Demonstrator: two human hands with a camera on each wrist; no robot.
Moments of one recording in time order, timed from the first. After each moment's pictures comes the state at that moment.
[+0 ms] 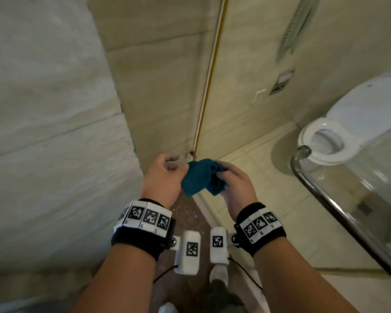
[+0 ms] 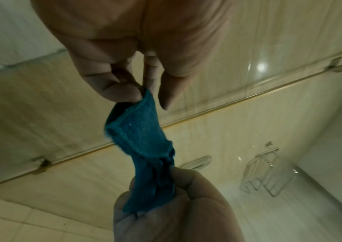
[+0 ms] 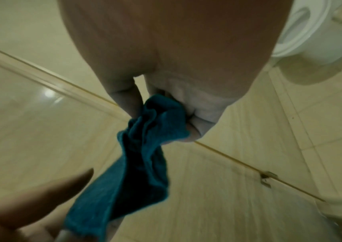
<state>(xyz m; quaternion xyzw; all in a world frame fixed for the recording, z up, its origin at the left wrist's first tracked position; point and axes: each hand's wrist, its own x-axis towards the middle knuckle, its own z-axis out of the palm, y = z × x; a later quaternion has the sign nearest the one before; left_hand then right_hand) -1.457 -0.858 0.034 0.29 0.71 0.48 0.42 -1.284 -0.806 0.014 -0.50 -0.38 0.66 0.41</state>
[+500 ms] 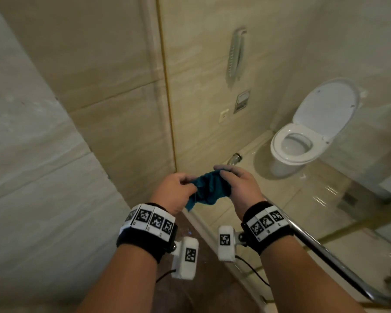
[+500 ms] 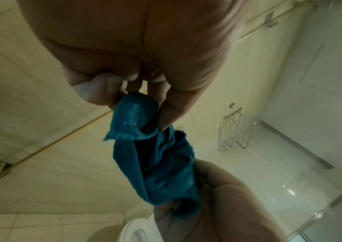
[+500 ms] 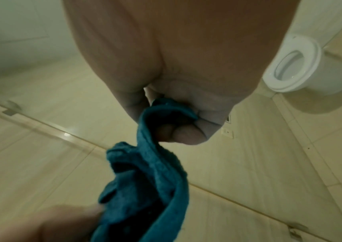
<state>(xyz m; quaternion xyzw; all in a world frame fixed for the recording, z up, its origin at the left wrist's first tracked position) -1.336 -0.871 0.153 0.49 0.68 0.30 0.44 -1.157 -0.826 0.119 -0.51 -0.40 0.61 0.45</state>
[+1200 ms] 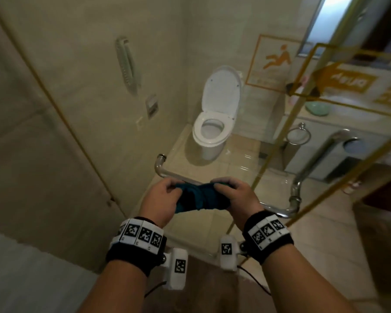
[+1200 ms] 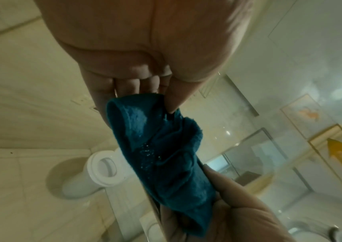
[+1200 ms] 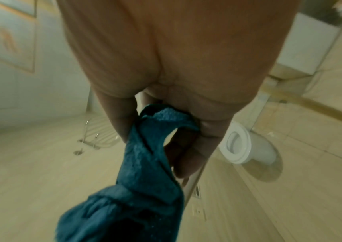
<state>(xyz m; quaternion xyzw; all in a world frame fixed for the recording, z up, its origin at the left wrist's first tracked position) -1.241 -0.867 0.145 0.60 0.55 0.27 0.52 -1.037 -0.926 0.125 -0.59 -0.29 0.51 0.56</state>
